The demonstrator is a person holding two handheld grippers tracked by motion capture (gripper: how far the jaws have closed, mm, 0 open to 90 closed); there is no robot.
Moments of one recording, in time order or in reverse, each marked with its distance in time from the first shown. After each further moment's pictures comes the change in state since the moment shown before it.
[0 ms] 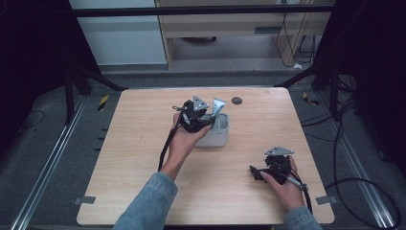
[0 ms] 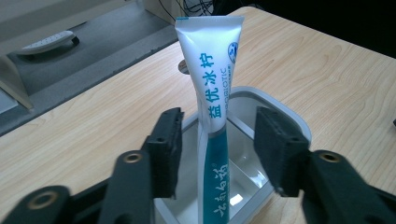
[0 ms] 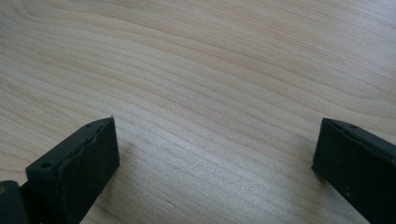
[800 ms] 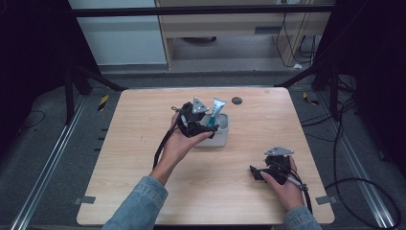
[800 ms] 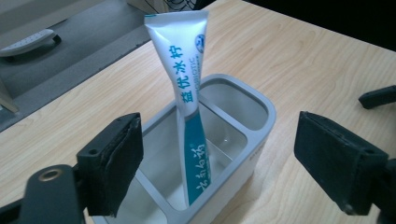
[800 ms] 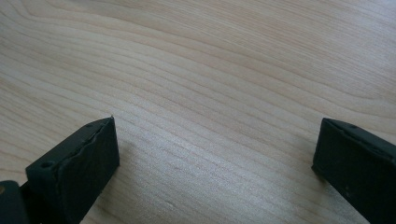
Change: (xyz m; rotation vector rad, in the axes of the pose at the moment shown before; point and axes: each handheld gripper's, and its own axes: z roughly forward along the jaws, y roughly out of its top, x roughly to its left) left arm -0.009 0.001 -0.019 0.041 -0.067 0.058; right arm 0.000 0.000 0.000 0.000 0.000 0.001
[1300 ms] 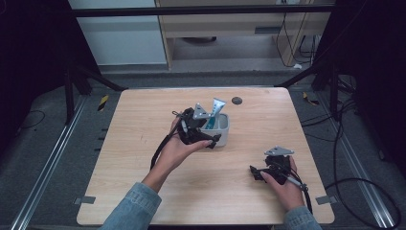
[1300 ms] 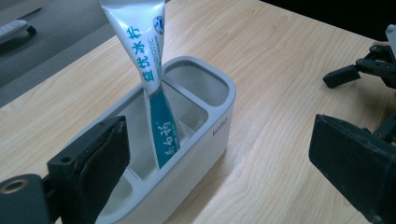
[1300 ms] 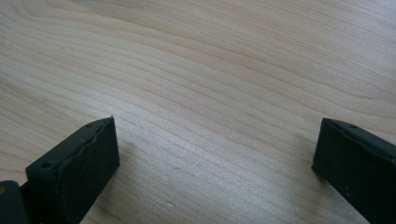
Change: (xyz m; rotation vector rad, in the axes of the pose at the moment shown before) left arm -0.014 -0.006 -0.016 0.043 -0.064 0.008; right arm 0.000 0.000 0.000 0.000 0.000 0.000
